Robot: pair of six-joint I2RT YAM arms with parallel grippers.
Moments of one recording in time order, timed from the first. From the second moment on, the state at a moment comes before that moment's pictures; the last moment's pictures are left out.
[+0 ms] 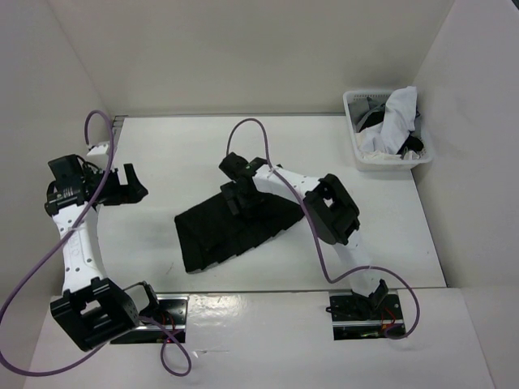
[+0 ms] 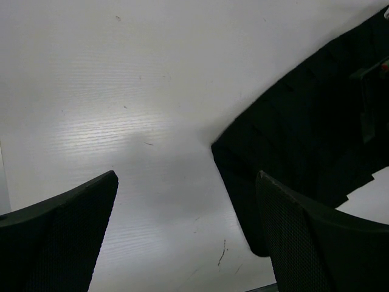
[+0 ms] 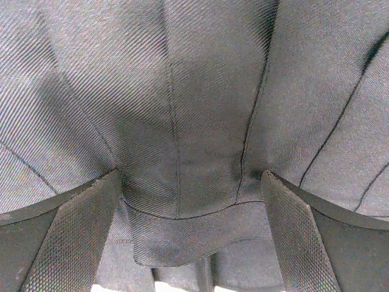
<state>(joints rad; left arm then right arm) 0.50 1.12 1.06 -0.77 0.57 0.23 0.81 2.22 1.75 -0.78 0.16 0.33</state>
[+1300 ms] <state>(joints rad) 0.54 1.10 1.04 -0.76 0.57 0.23 0.57 2.48 2.20 -0.85 0.31 0.52</state>
